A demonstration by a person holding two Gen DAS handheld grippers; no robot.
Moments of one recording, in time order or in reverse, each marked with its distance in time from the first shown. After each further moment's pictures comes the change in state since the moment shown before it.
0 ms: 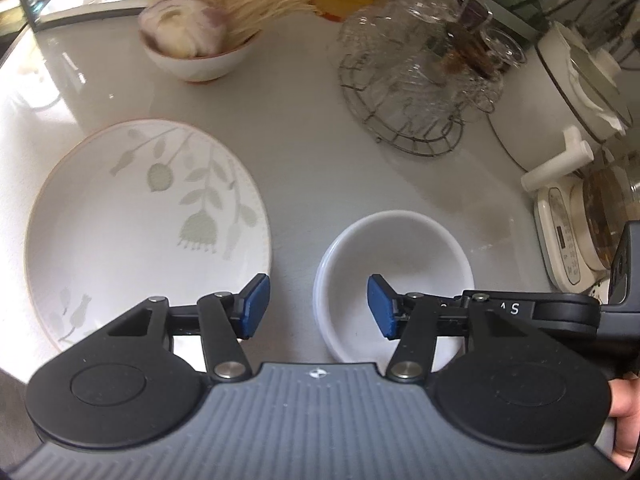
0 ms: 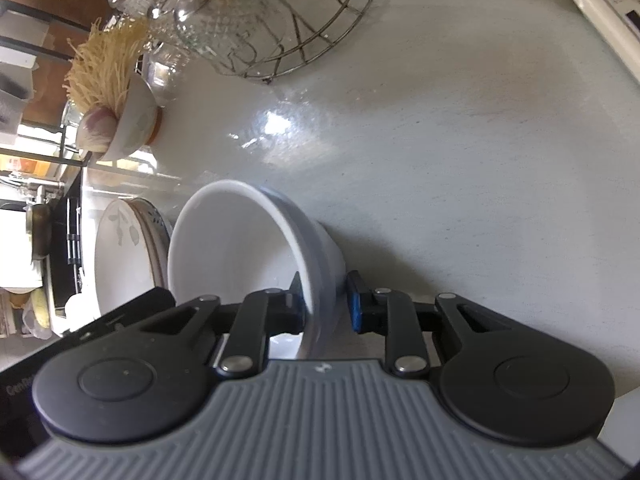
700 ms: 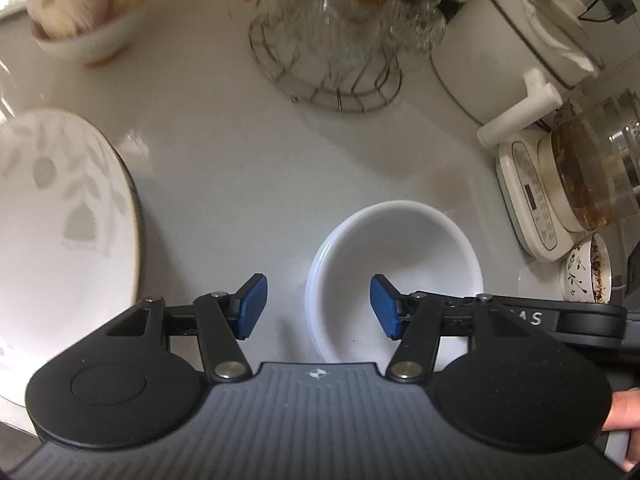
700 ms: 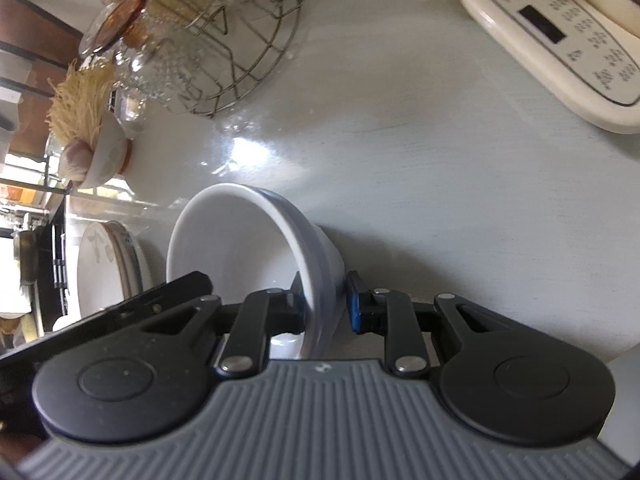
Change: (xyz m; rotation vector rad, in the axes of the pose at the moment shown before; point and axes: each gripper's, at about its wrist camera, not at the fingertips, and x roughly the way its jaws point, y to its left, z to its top) left arm 0.051 -0.045 -0.009 0.076 0.086 -0.113; right arm -0.030 -0.043 -0.010 0.056 -0.073 -0.055
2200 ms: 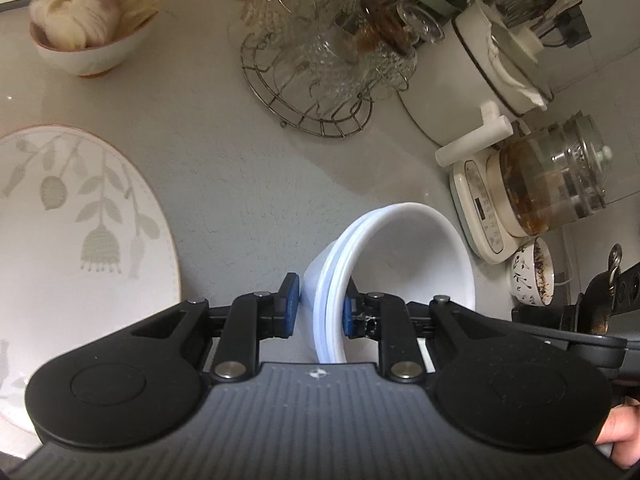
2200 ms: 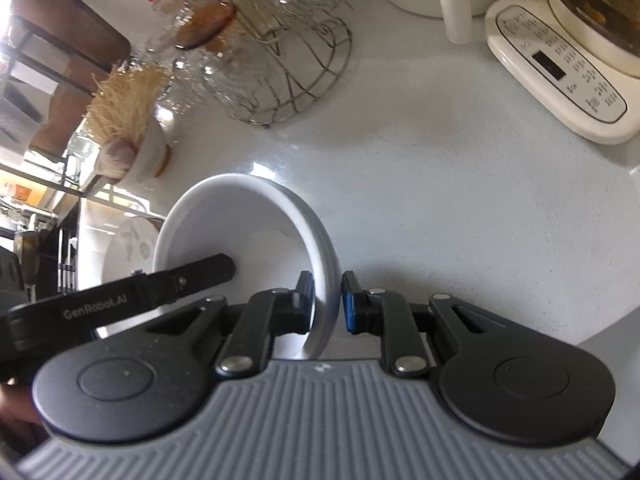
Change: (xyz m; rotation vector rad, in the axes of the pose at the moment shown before) left arm -0.044 0.044 0.013 0.008 -0.022 -0.188; right arm -0.036 0.062 -0.028 -0.050 -0.113 -0.006
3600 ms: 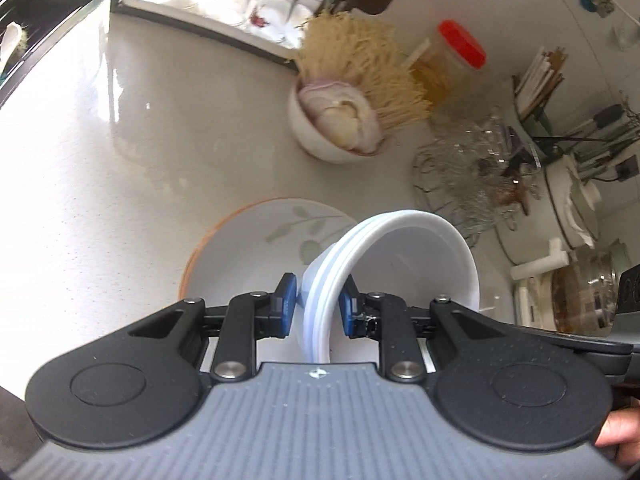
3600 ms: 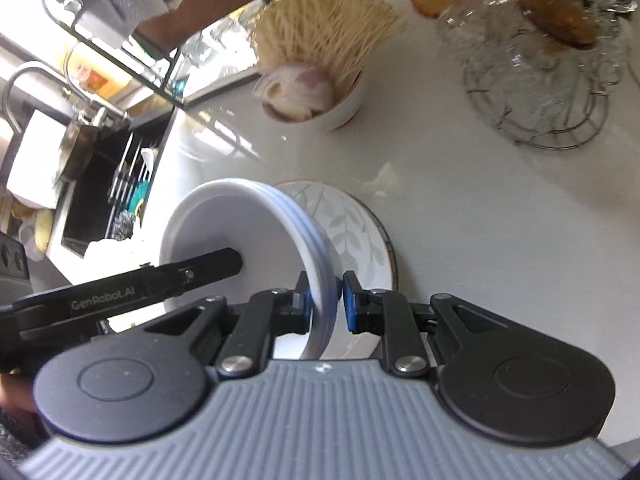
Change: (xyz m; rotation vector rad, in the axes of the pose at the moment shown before) left arm -0.121 0.144 -0.008 -0.254 -0.222 0.125; right arm 0.065 0.171 0.000 -0.356 0.125 0.117
